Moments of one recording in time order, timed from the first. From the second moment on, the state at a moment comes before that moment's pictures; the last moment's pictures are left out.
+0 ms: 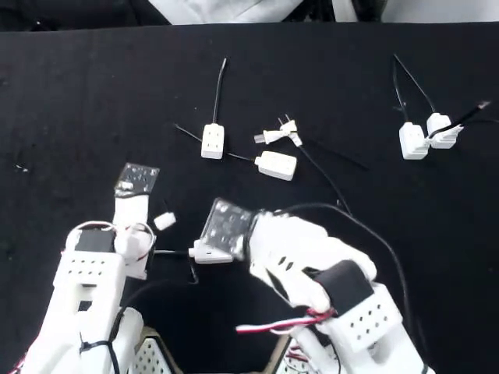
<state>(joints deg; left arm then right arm) -3.1 -51.4 72.9 60.1 -11.4 -32.4 -69.2 56.2 76.1 42.7</state>
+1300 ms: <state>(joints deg) -5.7 -51.4 78.7 51.6 -7.3 -36.9 -16.6 26.6 80.1 56.8</state>
